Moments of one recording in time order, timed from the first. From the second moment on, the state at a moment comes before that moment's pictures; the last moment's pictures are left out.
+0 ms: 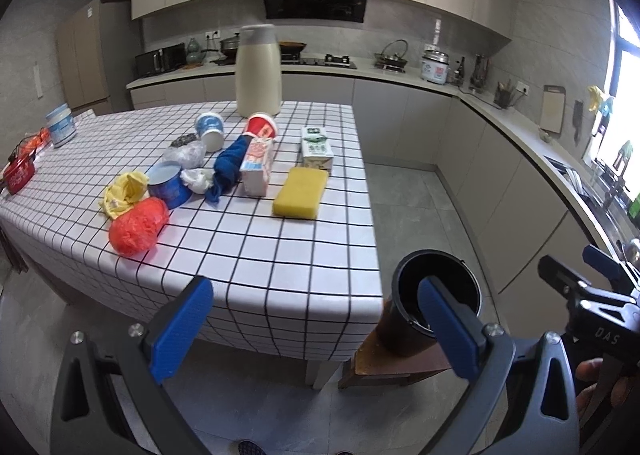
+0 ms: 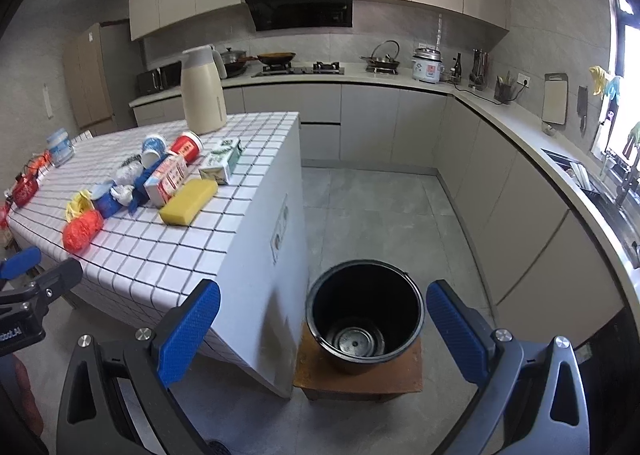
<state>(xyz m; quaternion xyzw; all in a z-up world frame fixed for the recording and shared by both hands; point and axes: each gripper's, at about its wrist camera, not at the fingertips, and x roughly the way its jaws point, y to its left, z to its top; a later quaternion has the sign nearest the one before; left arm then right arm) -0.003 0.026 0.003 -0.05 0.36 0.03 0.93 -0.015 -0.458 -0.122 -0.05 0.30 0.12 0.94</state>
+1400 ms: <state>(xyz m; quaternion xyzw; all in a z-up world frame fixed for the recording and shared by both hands) 0.123 0.263 -0.117 -0.08 0.39 0.07 0.91 0.164 -0.163 -0.229 -0.09 0.38 0.11 0.91</state>
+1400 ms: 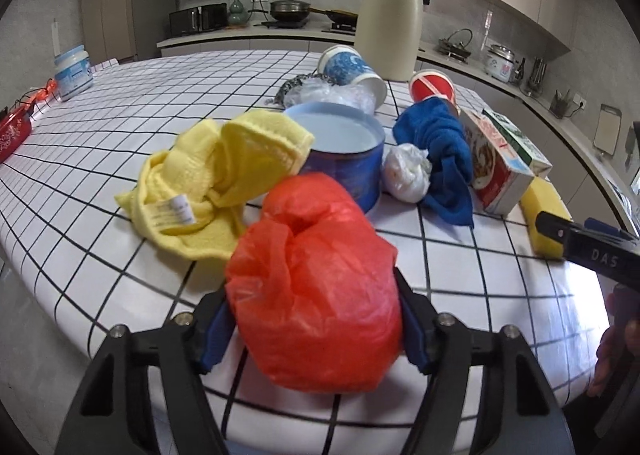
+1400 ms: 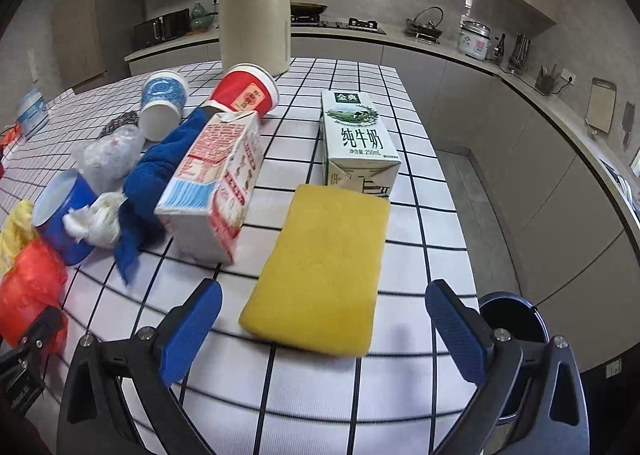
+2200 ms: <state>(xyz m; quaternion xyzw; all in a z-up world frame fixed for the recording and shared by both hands) 0.091 0.243 -0.085 -0.10 0.37 0.05 0.92 0.114 -0.237 -0.189 -0.04 0.36 0.15 0.92</state>
